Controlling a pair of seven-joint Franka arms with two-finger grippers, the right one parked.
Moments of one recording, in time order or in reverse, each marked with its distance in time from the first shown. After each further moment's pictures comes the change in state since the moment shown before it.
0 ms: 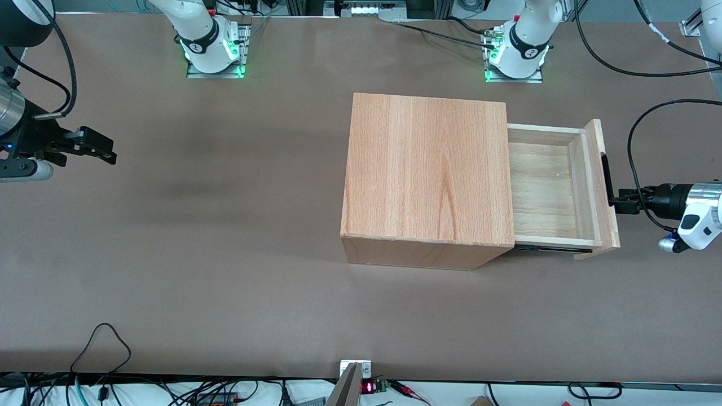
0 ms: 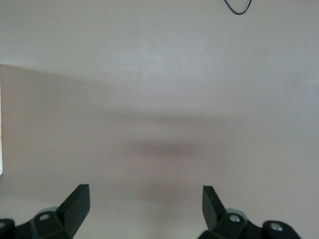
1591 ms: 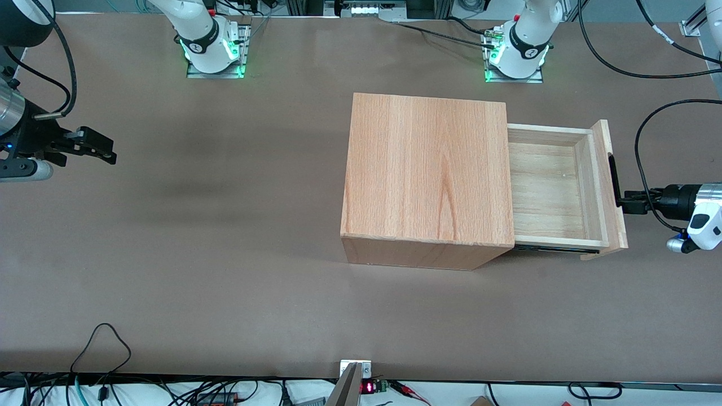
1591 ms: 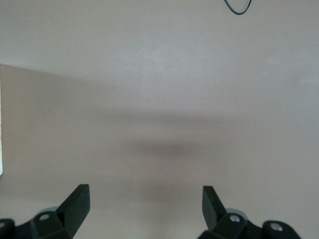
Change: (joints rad) arm 0.021 0.013 -0.002 0.018 -0.009 -0.002 0.045
